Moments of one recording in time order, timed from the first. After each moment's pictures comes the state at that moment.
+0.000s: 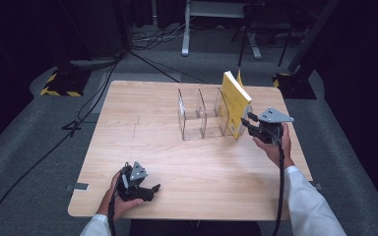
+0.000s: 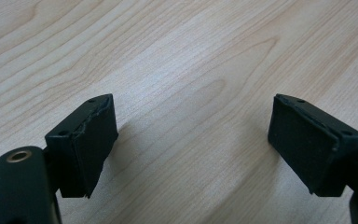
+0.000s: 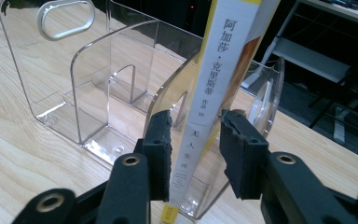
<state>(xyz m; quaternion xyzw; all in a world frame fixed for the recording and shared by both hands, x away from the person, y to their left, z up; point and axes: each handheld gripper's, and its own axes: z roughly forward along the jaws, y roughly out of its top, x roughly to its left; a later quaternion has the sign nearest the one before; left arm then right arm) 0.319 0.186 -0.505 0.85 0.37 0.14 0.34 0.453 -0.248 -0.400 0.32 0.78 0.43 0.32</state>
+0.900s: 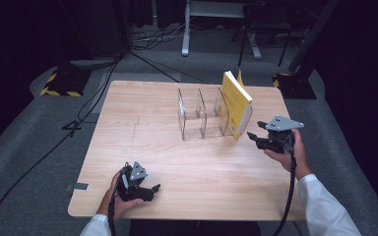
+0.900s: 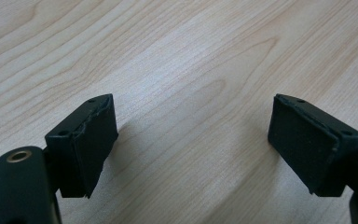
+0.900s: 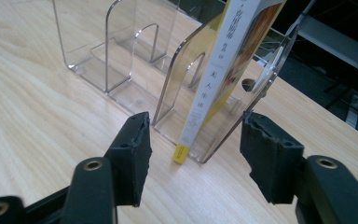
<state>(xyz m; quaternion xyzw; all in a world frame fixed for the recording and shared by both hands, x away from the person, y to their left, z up) 0.319 0.186 -0.505 0.85 0.37 0.14 0.34 0.420 -0.270 -0.390 0.29 0.83 0.39 0.29</state>
